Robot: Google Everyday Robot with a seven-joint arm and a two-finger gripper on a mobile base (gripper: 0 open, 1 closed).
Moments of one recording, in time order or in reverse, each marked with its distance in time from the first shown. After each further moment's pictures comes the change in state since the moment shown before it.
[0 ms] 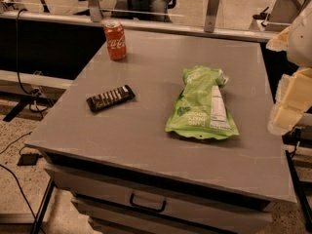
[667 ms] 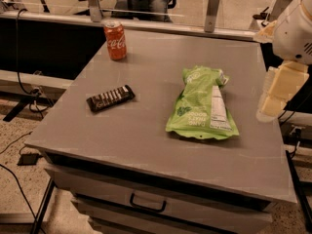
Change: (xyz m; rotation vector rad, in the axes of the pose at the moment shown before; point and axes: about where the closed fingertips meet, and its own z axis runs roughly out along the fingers) arm -0.013 -0.030 0.015 0.042 -0.037 -0.068
